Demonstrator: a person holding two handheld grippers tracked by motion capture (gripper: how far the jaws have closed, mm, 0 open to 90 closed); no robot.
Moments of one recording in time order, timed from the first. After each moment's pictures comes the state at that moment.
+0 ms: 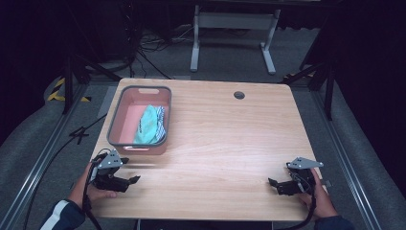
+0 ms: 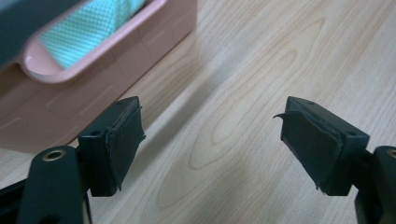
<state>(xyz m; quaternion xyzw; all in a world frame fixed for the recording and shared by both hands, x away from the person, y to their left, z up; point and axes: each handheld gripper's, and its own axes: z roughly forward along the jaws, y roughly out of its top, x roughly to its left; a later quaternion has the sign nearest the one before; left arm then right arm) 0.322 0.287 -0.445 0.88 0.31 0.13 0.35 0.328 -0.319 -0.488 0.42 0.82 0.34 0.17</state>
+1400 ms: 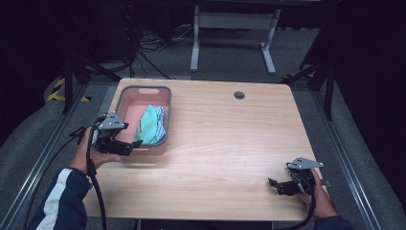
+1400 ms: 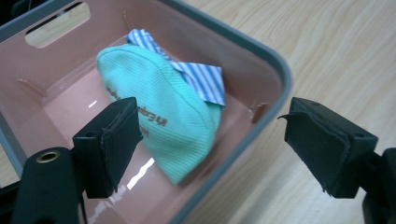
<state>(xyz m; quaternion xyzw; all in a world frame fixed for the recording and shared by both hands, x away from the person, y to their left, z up) 0.396 0.271 -0.368 0.86 0.33 0.18 0.34 0.328 -0.319 -0.488 0.42 0.82 0.34 0.17</state>
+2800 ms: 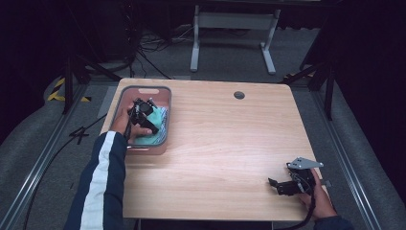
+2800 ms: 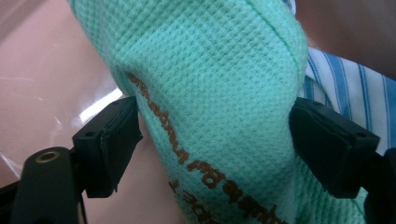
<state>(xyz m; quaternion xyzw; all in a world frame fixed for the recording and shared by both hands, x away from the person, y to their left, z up) 0.533 0.222 -0.439 0.90 0.42 0.06 0.14 0.328 -0.318 -0.488 0.42 0.82 0.34 0.17</state>
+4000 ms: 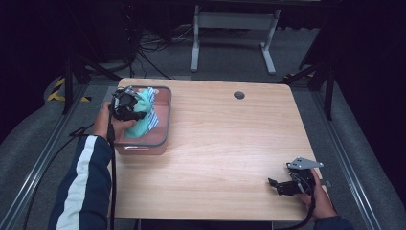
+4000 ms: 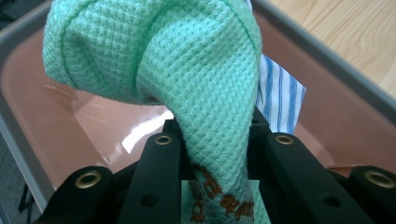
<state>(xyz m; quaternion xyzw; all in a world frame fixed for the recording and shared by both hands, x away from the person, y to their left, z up) 0.479 0.250 -0.357 0.87 0.39 0.17 0.27 0.327 -0.318 -0.488 0.43 0.82 0.34 0.17</state>
